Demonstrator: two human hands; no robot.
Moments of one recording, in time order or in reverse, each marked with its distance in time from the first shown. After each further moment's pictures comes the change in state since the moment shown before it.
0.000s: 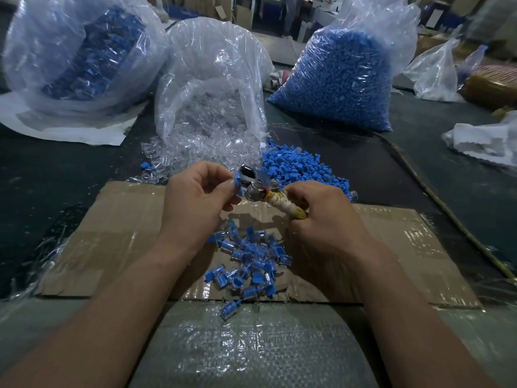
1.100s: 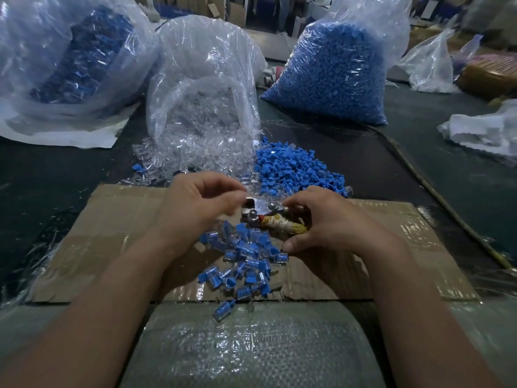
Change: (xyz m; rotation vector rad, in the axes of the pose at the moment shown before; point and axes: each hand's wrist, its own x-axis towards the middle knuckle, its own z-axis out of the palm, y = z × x) left_hand 0.001 0.007 -0.007 -0.020 -0.293 -0.138; right_hand -0.001 0.019 -0.007 -0.026 -0.259 0.140
